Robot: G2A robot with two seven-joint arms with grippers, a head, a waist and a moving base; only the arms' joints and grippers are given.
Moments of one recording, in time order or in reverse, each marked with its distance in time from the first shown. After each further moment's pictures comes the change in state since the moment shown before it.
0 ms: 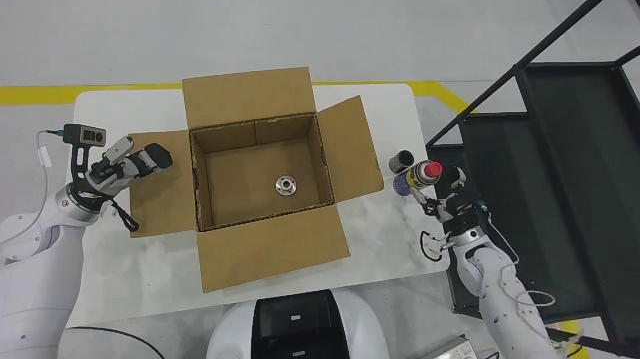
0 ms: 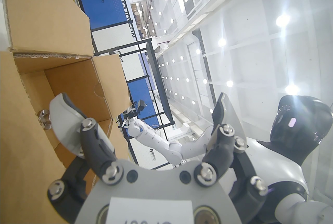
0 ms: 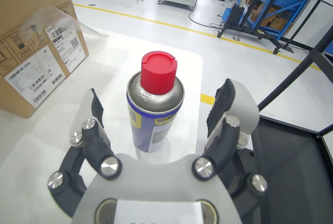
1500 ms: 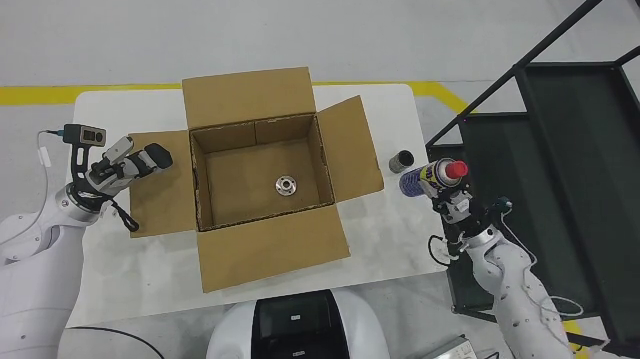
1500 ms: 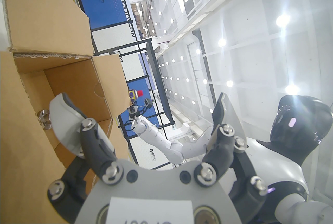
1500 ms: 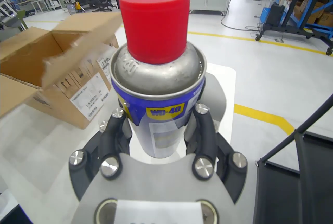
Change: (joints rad) left arm 0.000 0.000 0.000 0.000 0.000 0.000 0.000; right arm -0.129 0.039 0.120 -0.264 0.171 -0.305 0.050
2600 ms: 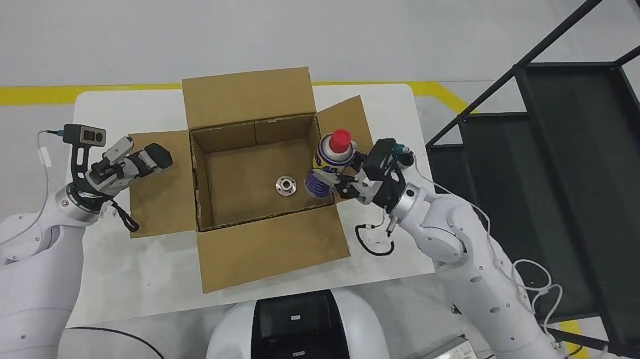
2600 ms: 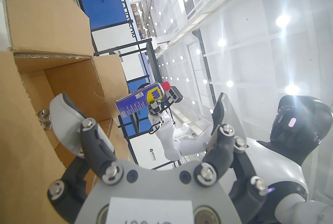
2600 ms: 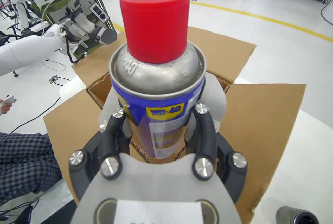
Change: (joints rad) left arm 0.000 0.000 0.000 0.000 0.000 0.000 0.000; right arm 0.234 -0.020 -0.382 -0.420 0.326 0.143 0.833
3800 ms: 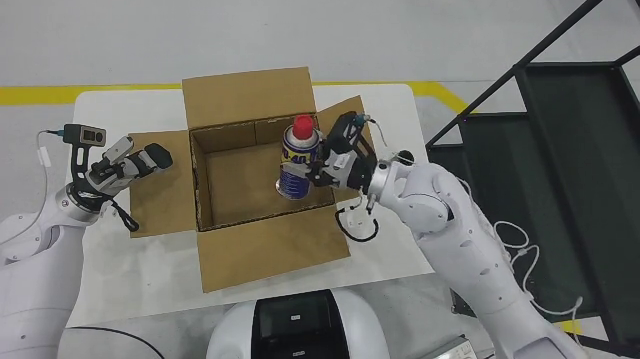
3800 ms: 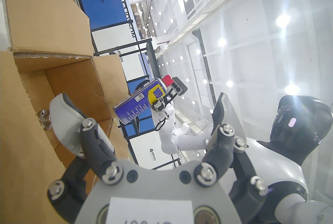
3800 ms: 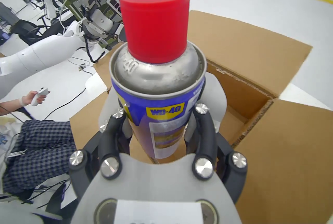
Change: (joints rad) left arm 0.000 0.000 0.000 0.000 0.000 0.000 0.000; right arm 0.293 -0.028 -0.157 0.084 0.301 0.059 0.339
